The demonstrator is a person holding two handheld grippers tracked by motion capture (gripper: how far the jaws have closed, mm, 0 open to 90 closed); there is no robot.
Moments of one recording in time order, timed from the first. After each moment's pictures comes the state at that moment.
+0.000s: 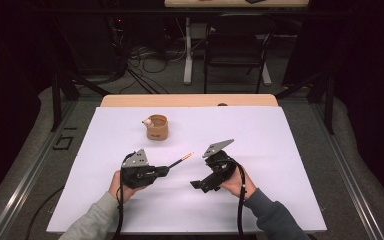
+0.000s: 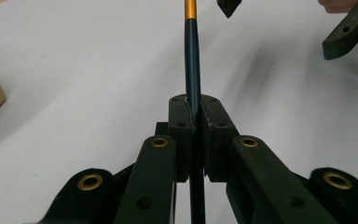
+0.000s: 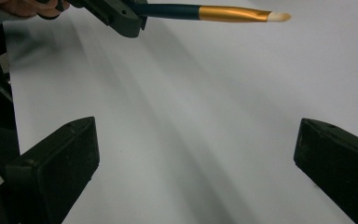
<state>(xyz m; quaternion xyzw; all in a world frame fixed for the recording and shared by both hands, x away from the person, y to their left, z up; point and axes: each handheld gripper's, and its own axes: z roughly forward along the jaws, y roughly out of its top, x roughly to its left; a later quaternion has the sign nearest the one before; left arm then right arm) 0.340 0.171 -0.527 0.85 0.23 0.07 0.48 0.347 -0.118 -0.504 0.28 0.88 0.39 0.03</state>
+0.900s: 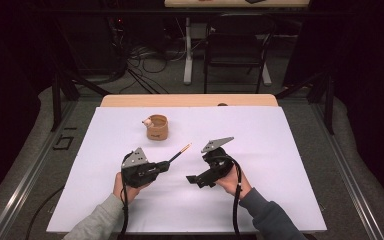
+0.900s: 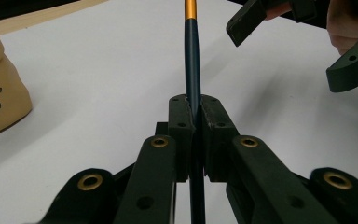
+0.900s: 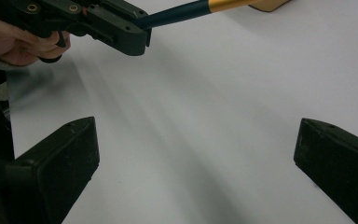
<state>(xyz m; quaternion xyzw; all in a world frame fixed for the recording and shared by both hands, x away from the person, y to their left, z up) 0.337 0.167 -0.528 0.81 0.27 0.10 0.51 0.354 -0.111 -0.504 0.31 0.85 0.42 0.03</state>
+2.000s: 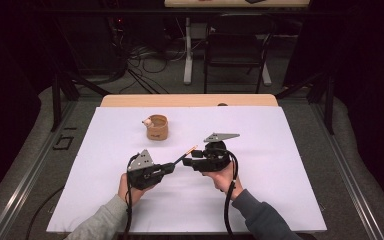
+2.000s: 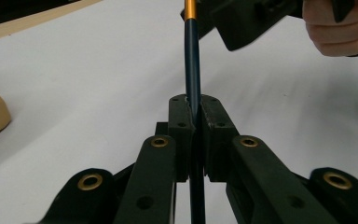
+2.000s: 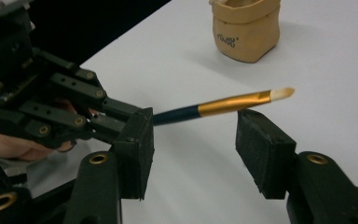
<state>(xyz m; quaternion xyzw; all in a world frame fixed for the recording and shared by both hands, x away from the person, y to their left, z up) 0.333 0.151 -0.531 0.82 0.25 0.11 0.51 0.365 -0.106 -0.500 0.38 0.77 0.51 0.02</state>
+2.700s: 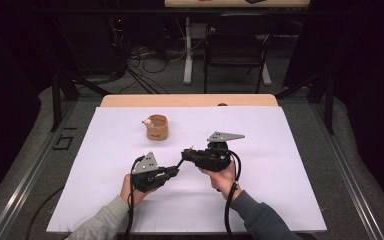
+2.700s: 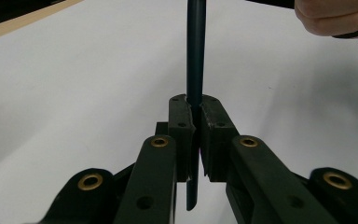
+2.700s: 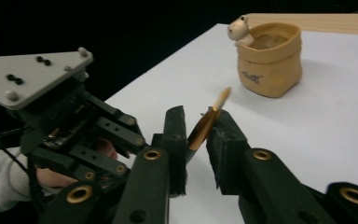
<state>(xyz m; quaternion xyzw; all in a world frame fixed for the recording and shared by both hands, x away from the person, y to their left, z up) 0.328 0.141 -0.530 0.83 0.22 0.11 0.50 0.356 -0.106 -0.488 0.35 0.74 0.58 0.01</state>
